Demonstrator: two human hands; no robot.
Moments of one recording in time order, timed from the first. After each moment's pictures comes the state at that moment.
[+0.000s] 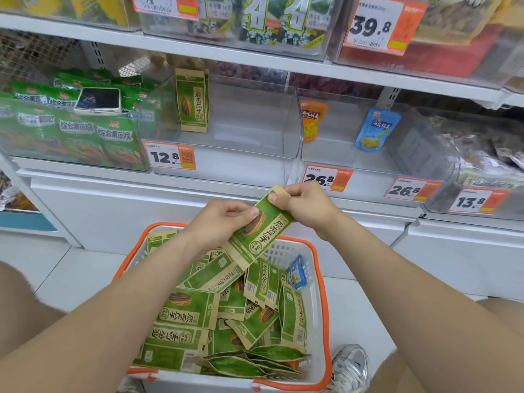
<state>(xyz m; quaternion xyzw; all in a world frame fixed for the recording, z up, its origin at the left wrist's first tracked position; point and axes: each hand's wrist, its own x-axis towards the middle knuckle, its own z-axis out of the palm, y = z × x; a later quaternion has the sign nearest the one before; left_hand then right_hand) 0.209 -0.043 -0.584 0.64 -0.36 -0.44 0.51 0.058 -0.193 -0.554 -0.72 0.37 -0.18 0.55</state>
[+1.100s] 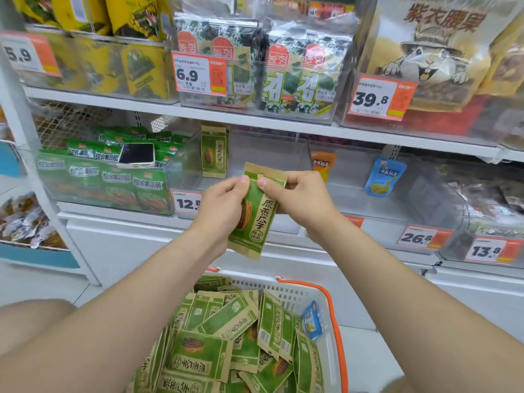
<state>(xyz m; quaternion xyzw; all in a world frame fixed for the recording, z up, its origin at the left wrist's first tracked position) 0.223 -0.061 -0.477 0.61 -0.25 -0.29 0.70 0.112 -0.165 -0.454 -0.73 0.27 -0.31 0.54</state>
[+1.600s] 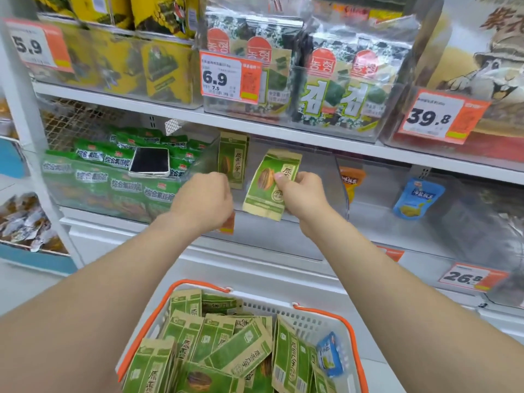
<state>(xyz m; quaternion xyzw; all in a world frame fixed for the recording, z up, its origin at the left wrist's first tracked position) 0.340 -0.065 -0.461 0.87 -0.43 0.00 0.25 0.213 -0.208 -0.463 -0.68 0.39 -0.32 0.53</state>
